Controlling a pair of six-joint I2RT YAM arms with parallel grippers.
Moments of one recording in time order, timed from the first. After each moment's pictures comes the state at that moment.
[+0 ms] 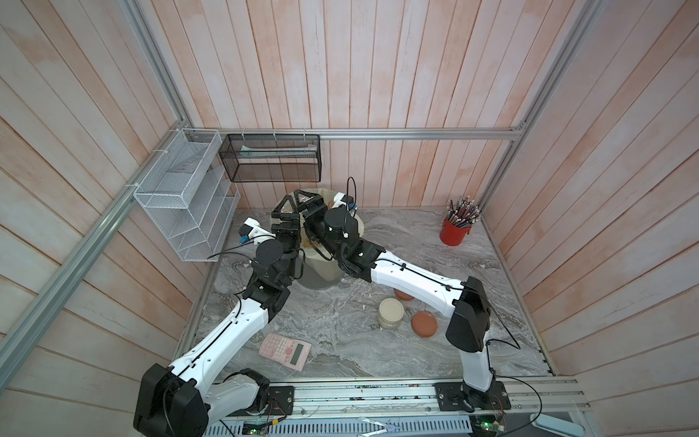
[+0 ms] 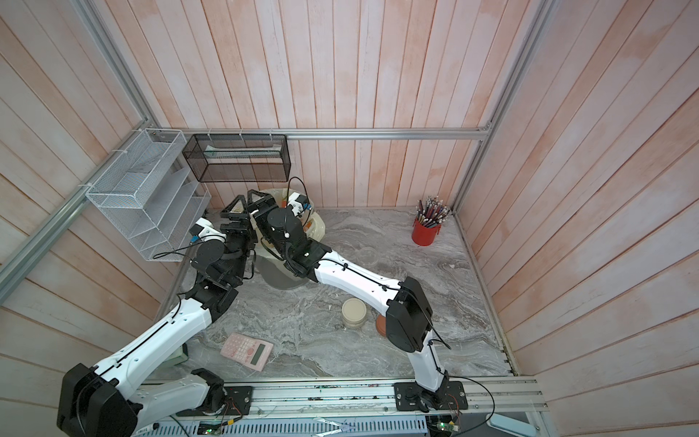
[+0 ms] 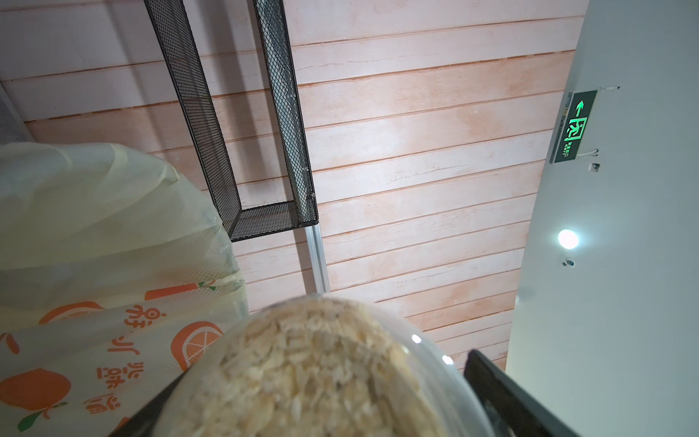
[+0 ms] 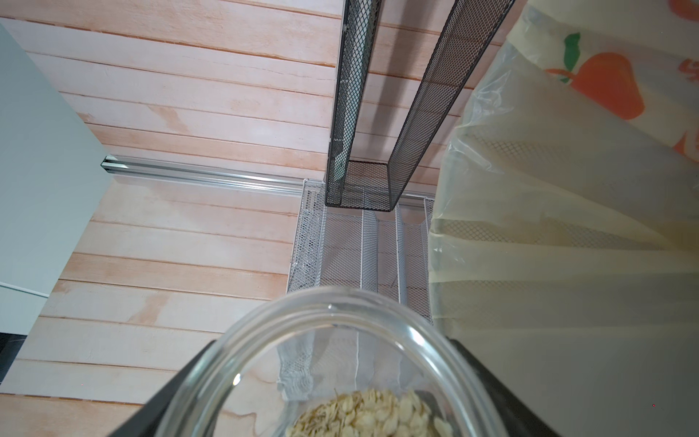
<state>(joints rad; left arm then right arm) -0.45 1.16 0.86 0.52 -0.43 -1.36 1.02 2.01 1.90 0.17 0.34 1.46</state>
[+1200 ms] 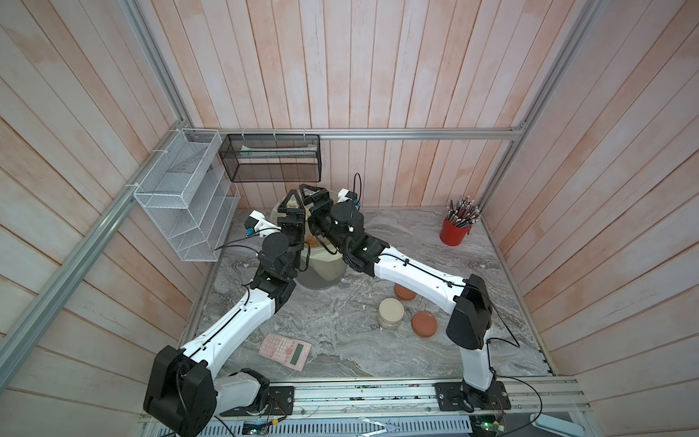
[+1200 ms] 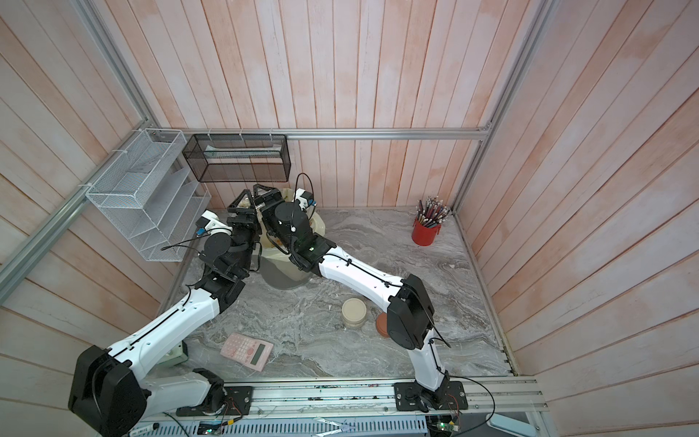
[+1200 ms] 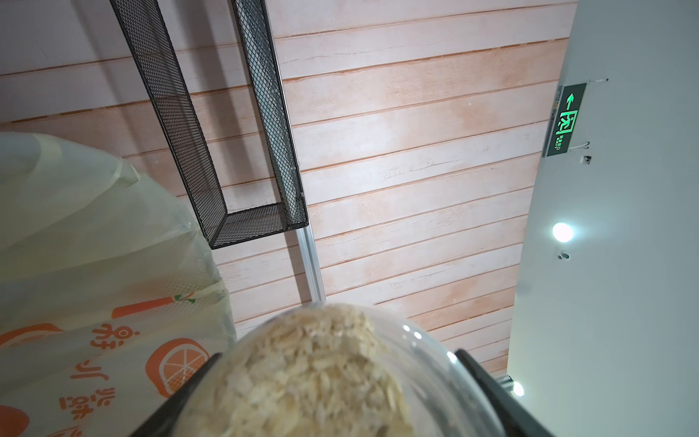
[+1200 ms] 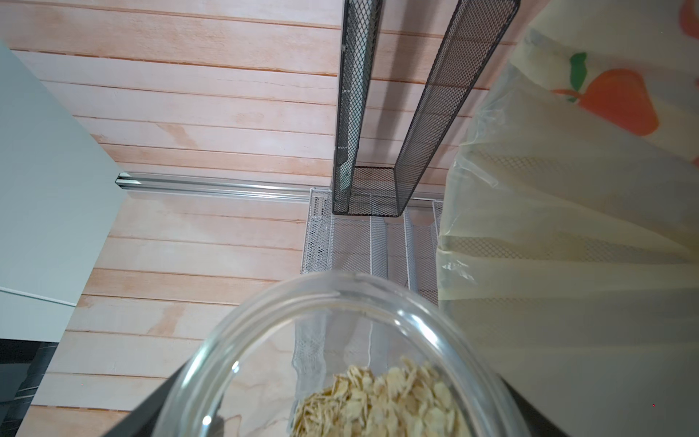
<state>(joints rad) -0.44 1.26 0.91 0.60 -0.43 -1.31 0.98 2.01 1.90 0.17 0.28 1.51</state>
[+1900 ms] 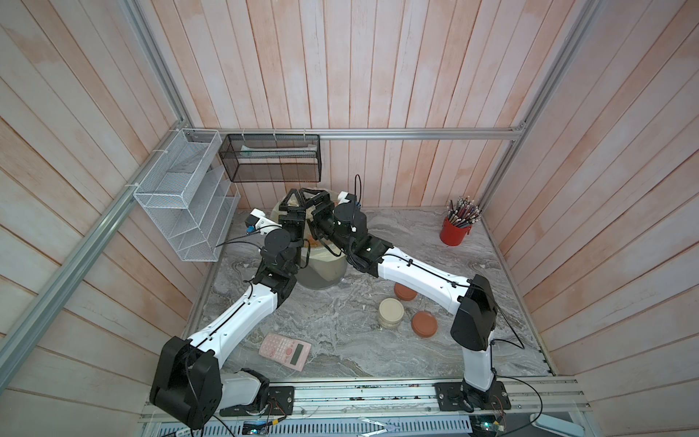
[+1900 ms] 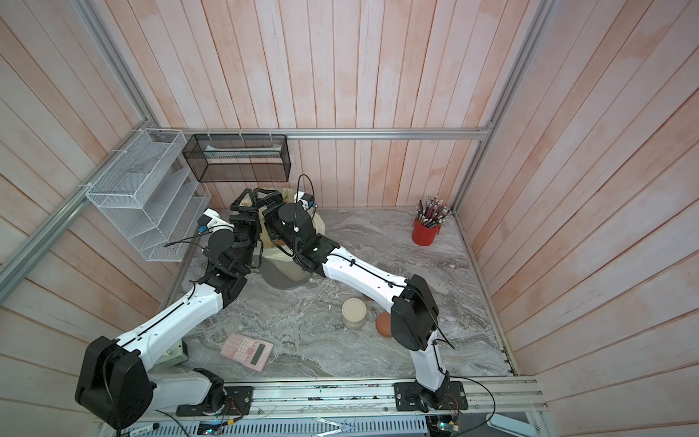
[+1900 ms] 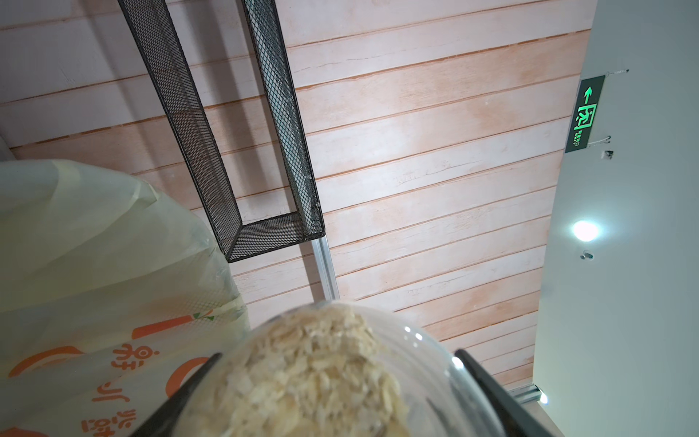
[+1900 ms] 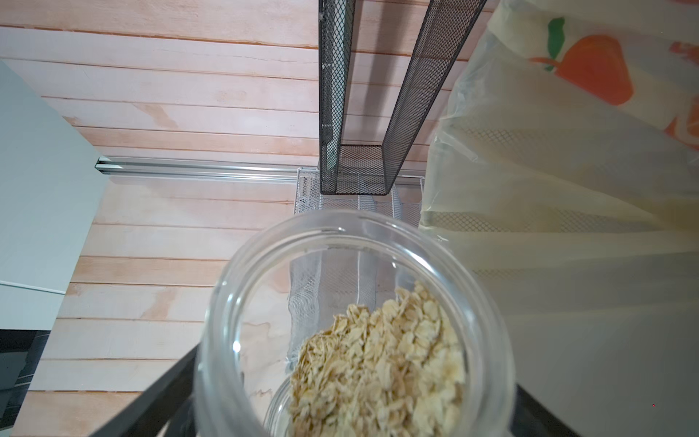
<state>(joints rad) -0.42 1.32 0.93 0.62 -0.42 -1.29 0.96 1.97 1.84 0.15 0.20 1.54</state>
